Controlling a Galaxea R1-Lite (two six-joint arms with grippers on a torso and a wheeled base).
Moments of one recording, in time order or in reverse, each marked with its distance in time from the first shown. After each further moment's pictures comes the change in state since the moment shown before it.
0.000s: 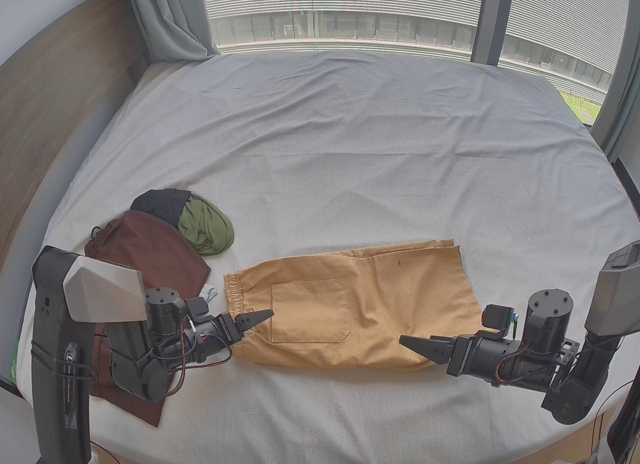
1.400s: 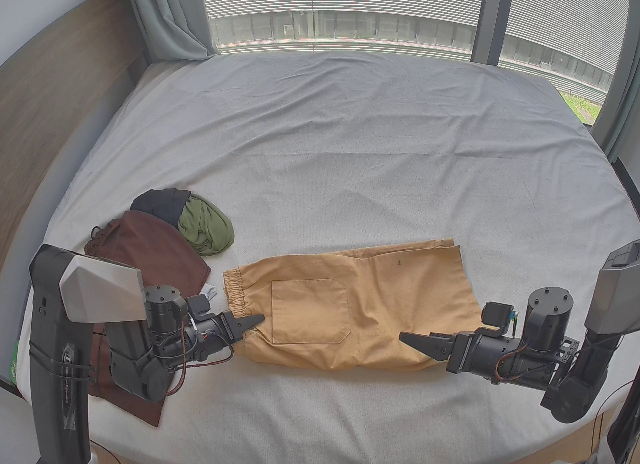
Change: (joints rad) left arm -0.014 -0.023 0.005 -0.004 0.009 0.003; right arm -0.003 0.000 -0.012 0.000 0.001 0.000
